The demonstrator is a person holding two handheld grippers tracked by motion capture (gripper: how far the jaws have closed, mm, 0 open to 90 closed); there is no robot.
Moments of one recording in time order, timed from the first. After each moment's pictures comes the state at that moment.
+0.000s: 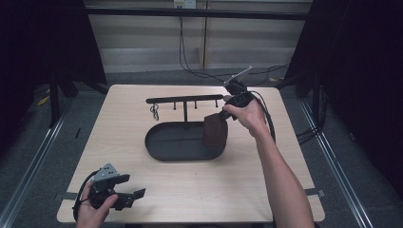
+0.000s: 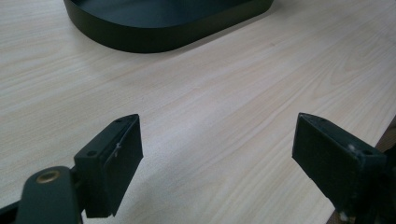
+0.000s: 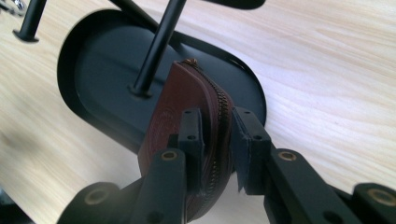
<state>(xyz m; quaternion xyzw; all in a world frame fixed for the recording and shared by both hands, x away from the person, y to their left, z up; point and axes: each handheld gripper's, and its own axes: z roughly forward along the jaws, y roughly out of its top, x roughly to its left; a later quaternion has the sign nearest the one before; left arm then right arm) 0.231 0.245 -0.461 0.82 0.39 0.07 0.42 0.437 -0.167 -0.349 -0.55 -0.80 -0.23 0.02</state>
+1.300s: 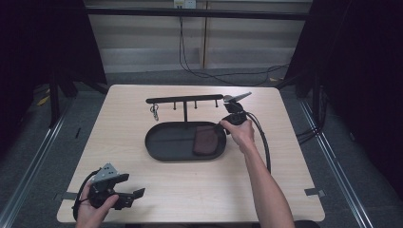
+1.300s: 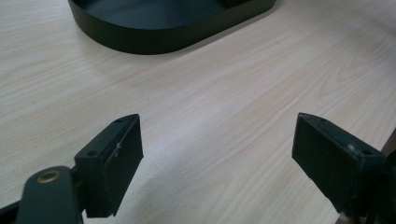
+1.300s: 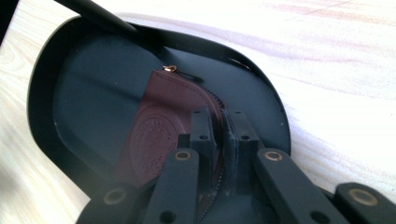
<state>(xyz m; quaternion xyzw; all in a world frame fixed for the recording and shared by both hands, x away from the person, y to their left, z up) 0.232 0.246 -0.461 0.82 0.38 0.08 0.42 0.444 -0.173 -0.447 -0.58 -0.75 -0.30 0.06</state>
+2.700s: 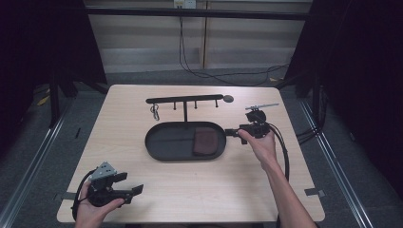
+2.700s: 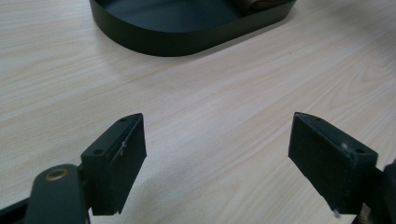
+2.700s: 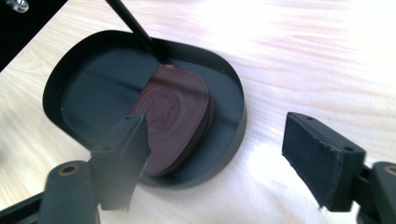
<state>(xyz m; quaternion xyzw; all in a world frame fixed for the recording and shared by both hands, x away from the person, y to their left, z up) 0.234 0.249 -0.462 0.80 0.41 0.08 0.42 0.372 -0.219 -0.420 -0.53 -0.75 -0.39 -0.06</state>
